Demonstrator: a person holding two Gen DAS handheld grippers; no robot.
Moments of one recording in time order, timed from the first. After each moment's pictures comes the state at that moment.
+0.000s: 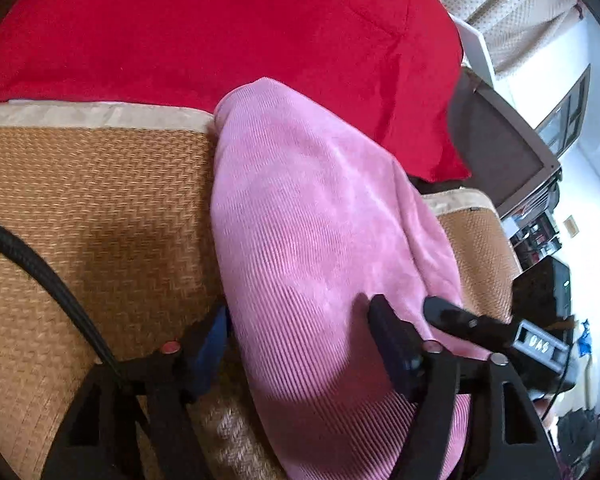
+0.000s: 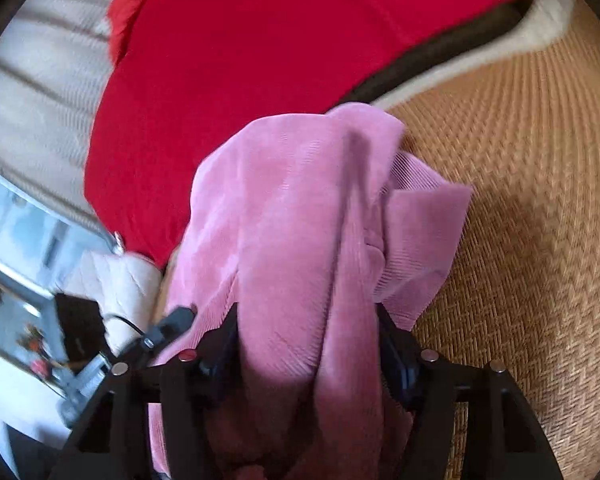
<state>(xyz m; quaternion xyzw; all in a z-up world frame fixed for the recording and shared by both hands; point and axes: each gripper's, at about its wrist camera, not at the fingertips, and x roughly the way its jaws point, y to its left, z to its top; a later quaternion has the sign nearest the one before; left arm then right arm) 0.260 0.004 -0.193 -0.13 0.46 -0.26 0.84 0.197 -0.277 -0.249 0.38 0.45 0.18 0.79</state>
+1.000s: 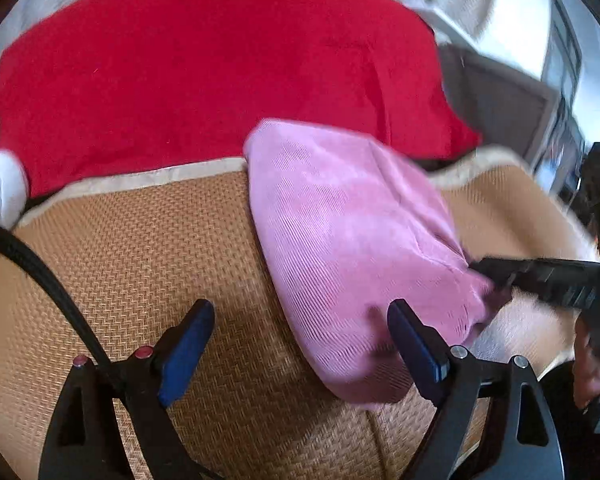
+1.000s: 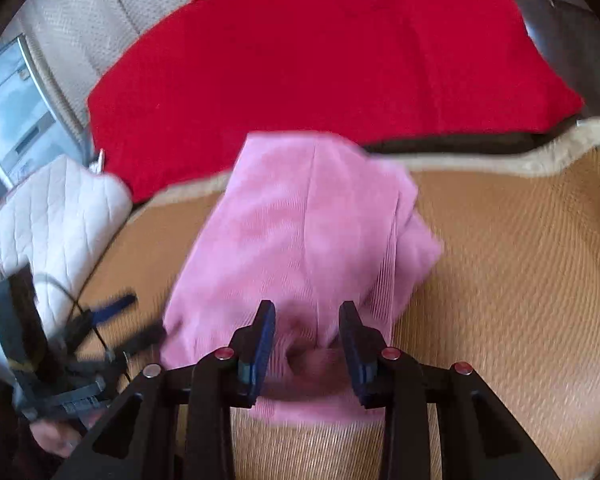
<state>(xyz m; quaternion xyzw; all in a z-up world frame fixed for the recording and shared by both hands) 0.160 0.007 -0.173 0.03 0.38 -0.19 0.90 0.129 -0.233 -0.174 0.13 0.45 0.16 0.87</state>
